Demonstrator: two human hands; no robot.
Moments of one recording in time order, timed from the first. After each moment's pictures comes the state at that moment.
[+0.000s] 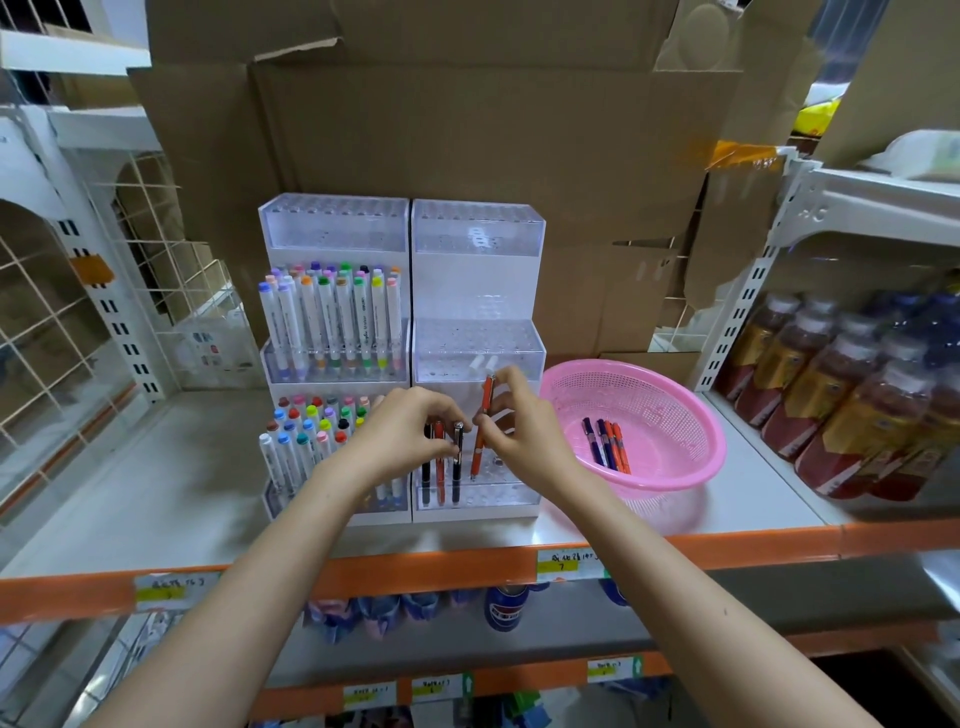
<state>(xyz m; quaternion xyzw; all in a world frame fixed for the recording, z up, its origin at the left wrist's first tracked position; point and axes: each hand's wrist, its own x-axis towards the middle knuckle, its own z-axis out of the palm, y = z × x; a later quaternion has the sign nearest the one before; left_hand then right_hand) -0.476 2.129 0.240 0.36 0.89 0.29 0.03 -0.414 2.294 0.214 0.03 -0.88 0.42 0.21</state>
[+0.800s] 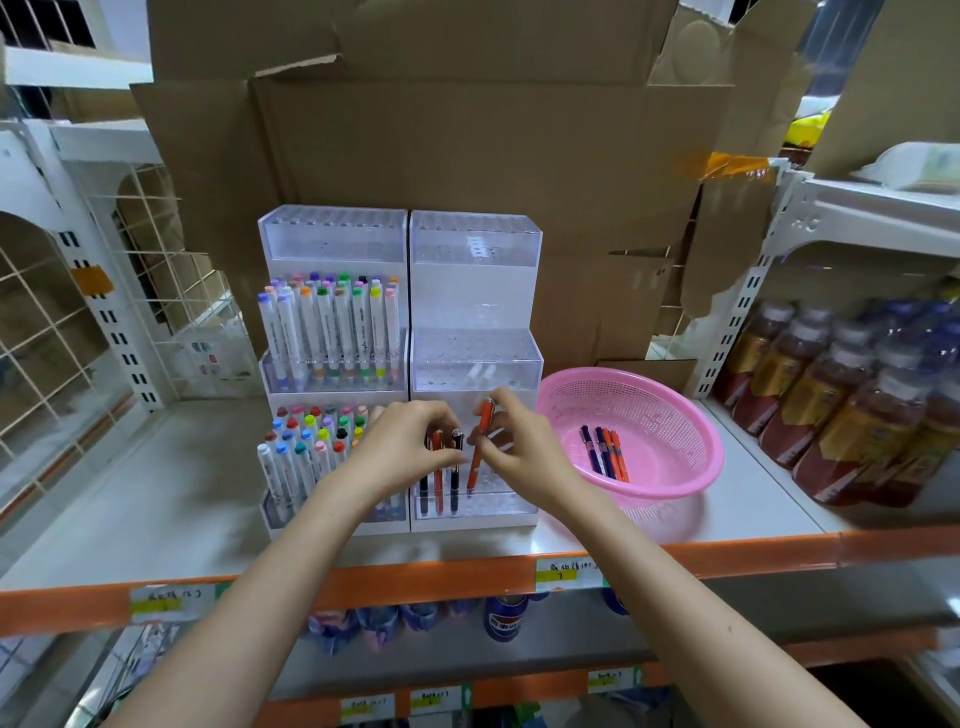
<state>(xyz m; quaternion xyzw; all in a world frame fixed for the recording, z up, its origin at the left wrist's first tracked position) -0.471 2.131 0.237 0.34 0.89 0.30 0.00 -0.408 2.297 0.212 0.04 -0.89 0.42 0.18</state>
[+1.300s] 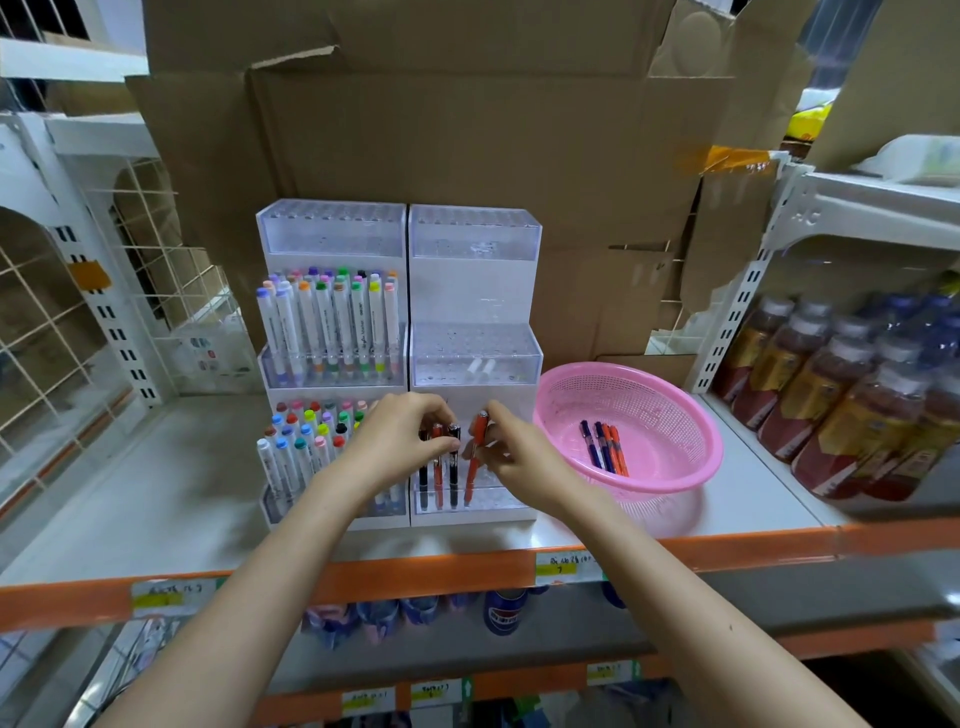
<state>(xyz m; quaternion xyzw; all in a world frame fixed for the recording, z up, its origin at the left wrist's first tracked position) -0.472 2.129 0.238 0.34 0.89 0.31 -0.01 -0.405 2.299 0.205 0.05 -0.91 0.39 0.10</state>
